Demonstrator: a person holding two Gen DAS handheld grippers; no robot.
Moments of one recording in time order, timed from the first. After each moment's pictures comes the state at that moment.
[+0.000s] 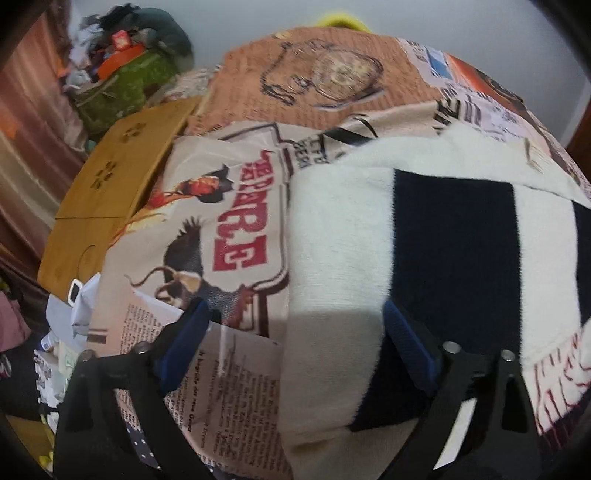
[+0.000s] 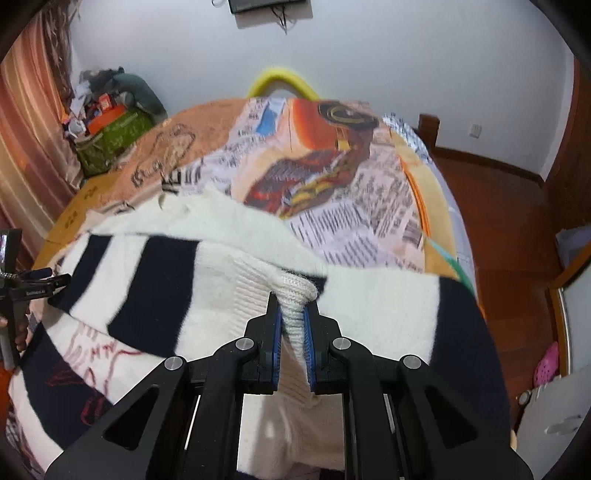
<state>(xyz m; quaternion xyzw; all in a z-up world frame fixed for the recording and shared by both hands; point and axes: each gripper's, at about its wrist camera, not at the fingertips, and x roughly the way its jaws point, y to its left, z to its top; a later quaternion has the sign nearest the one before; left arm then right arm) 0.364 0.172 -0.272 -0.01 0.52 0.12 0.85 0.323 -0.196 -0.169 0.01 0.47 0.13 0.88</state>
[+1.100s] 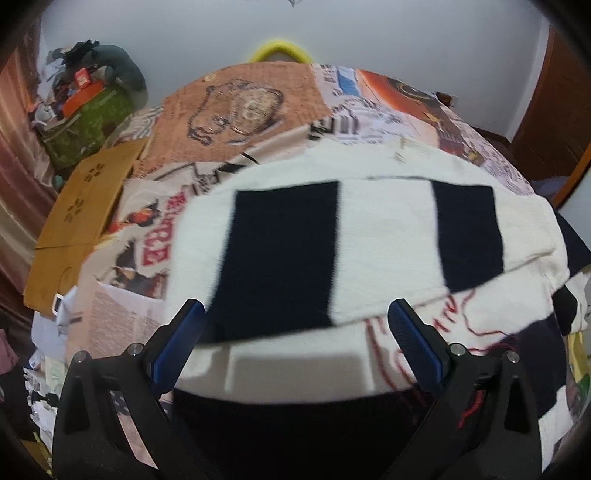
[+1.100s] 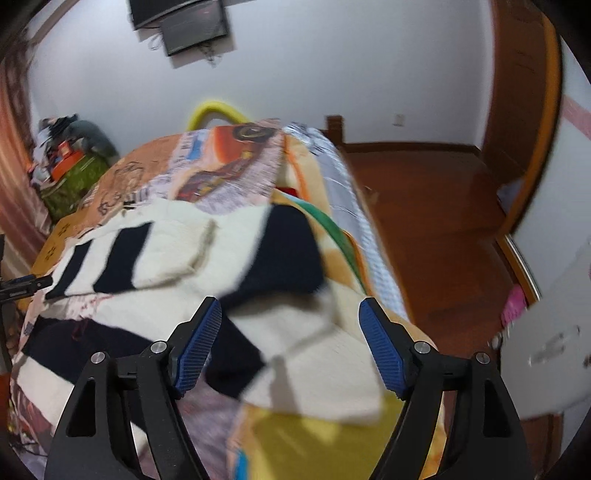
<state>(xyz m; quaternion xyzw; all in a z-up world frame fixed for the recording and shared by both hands) 0.320 0.064 -0.215 0.00 0.49 0.01 0.87 0.189 -0.320 -0.136 0.08 0.43 0.01 0.90</state>
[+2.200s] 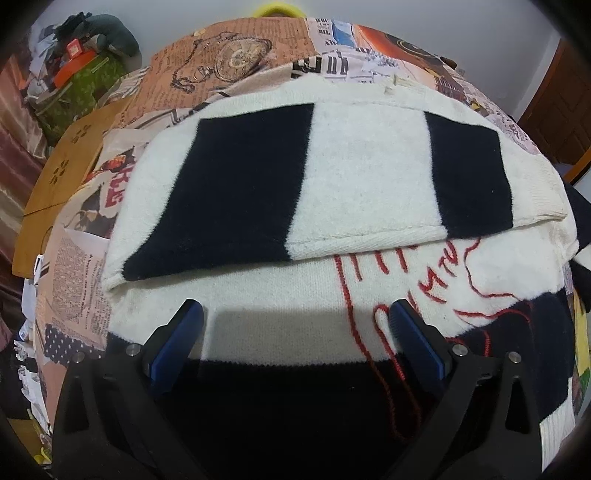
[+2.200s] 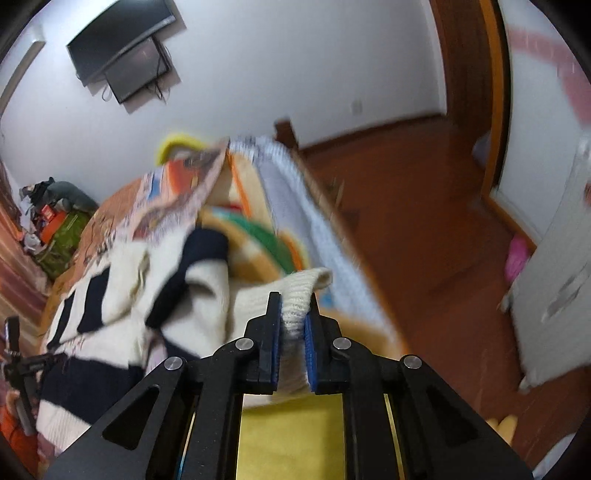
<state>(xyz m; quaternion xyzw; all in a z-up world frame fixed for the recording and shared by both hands) 0.310 0.041 -0.255 -0.01 0.55 0.02 0.84 0.191 -0.391 -0.125 0.15 0.37 -0.03 0.92</state>
